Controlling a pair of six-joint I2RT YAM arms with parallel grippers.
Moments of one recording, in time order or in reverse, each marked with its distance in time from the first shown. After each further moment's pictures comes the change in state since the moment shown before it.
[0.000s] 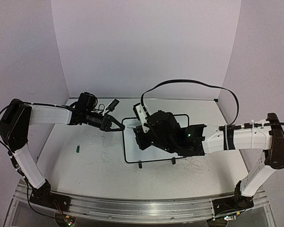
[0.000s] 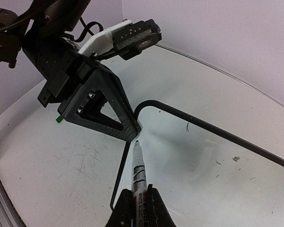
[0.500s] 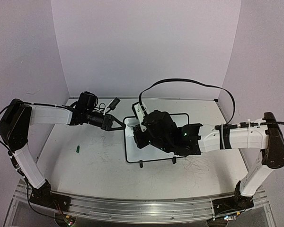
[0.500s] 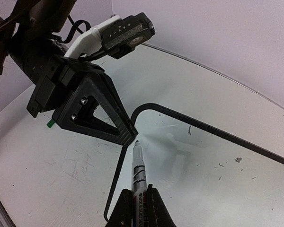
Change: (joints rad) left arm -0.009 0.000 0.000 0.043 -0.015 0.049; right arm 0.000 0.040 0.043 -0.019 0.053 0.011
